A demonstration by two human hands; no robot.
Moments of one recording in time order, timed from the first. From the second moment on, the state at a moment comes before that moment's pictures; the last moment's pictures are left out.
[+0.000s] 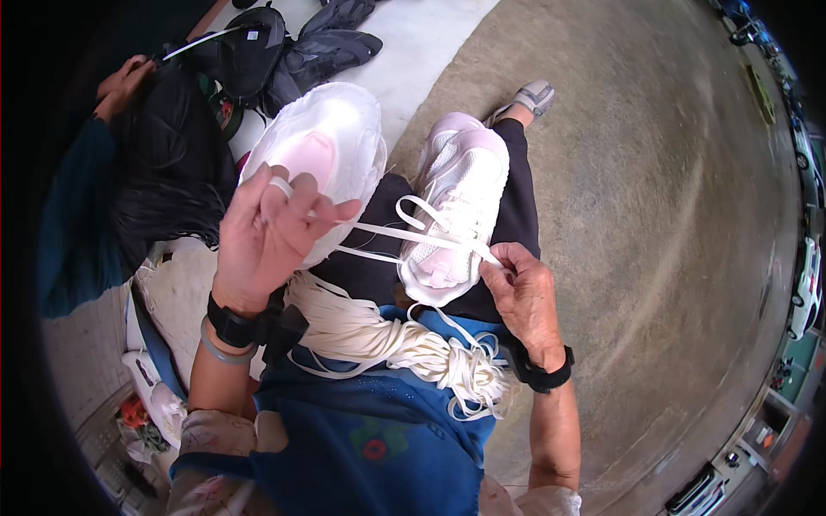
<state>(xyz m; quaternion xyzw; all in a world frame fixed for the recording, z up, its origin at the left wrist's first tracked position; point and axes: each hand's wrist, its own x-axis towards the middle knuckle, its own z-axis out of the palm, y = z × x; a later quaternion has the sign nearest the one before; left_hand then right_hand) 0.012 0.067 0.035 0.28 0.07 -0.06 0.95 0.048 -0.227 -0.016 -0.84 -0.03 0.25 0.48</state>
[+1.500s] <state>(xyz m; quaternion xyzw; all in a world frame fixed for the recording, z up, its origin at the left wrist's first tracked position) 0.015 0.021 0.006 0.92 -0.13 -0.10 0.37 0.025 -0.241 0.000 -0.85 -0.20 0.15 0.47</state>
